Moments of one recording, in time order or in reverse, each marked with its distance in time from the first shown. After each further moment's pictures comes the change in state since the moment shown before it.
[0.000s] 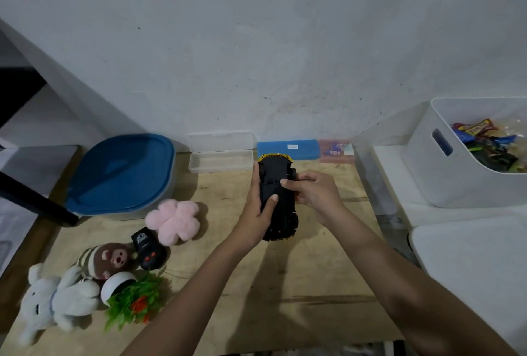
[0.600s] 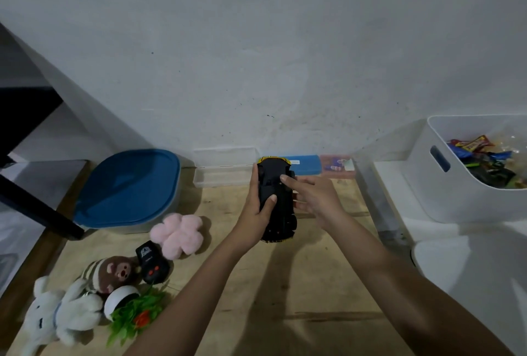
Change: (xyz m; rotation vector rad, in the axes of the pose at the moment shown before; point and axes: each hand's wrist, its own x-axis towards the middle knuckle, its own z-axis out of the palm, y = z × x) left_hand 0.012 0.018 -0.013 -0.017 0.003 -0.033; right_hand -0.003 -0.021 0.002 0.071 -0.074 -0.041
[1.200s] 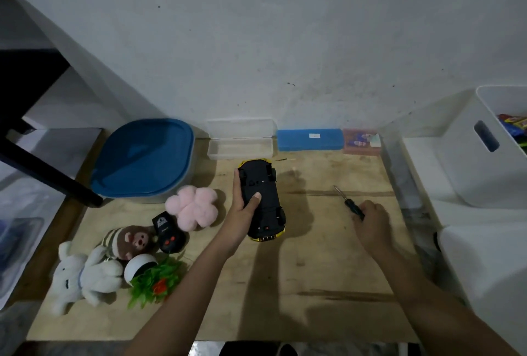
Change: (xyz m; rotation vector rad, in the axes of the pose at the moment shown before) left_hand -0.030 -0.052 -0.036 -0.185 0.148 -0.311; right_hand 0.040 0.154 -0.096 -1.028 0.326 -0.069
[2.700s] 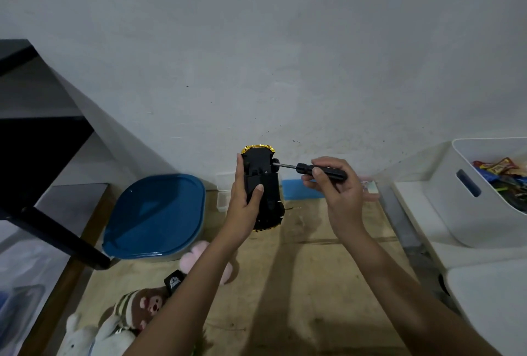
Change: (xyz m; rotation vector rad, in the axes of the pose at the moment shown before) left_hand 0.045 0.106 -0.034 0.222 0.024 0.452; right_hand -0.033 -0.226 -0.105 1.273 0.129 -0.500
